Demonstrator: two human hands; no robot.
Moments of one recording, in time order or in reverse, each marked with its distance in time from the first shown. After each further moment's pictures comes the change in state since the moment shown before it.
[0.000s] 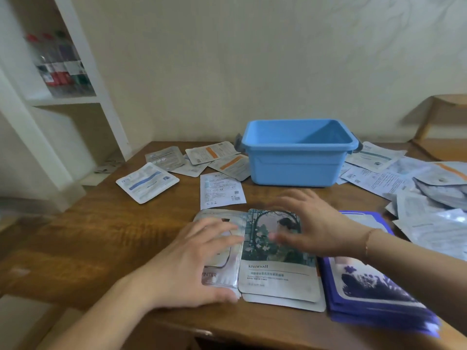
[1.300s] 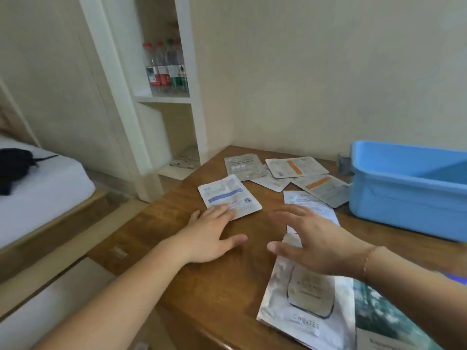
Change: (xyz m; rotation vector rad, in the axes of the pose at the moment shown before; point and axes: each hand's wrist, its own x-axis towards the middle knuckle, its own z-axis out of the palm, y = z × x) left_hand -0.020 -0.158 -0.011 0.028 -0.114 -0.661; right_hand 0.122 -0.118 0.032 0.028 -0.207 -0.219
